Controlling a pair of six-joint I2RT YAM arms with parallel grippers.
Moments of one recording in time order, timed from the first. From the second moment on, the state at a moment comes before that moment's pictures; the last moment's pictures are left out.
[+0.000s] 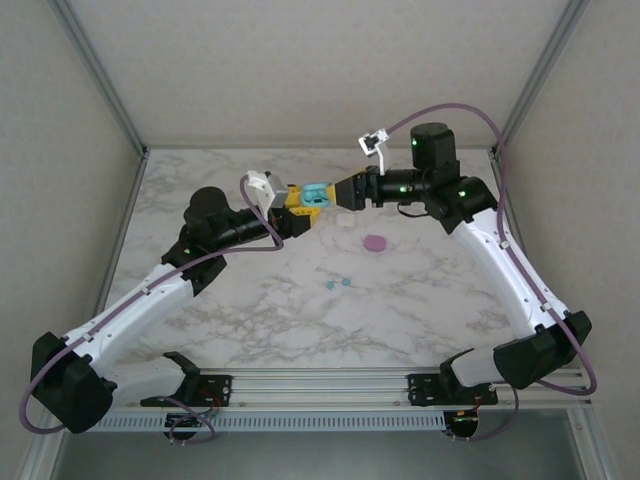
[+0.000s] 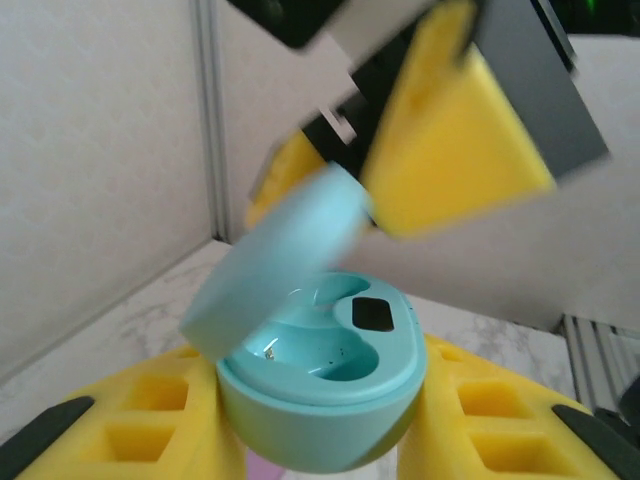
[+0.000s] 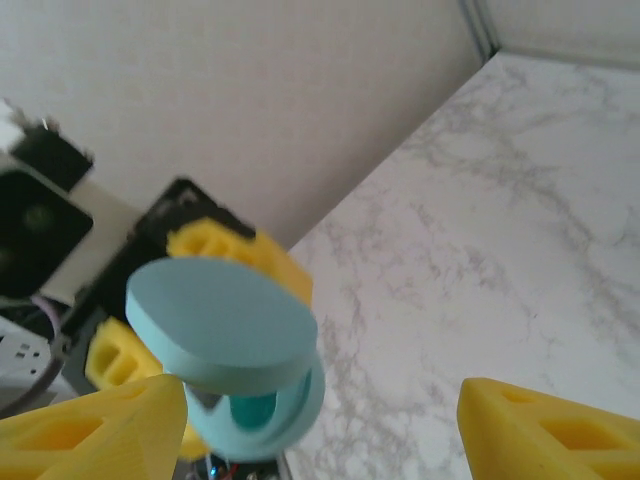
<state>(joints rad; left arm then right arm) -0.61 1.16 0.94 0.25 0.60 -0.05 0.47 1.40 1.57 -0.62 -0.83 0.25</state>
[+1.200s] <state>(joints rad) -0.61 1.13 0.87 0.30 0.52 -0.10 0.40 1.25 1.51 -0.69 -0.44 0.30</state>
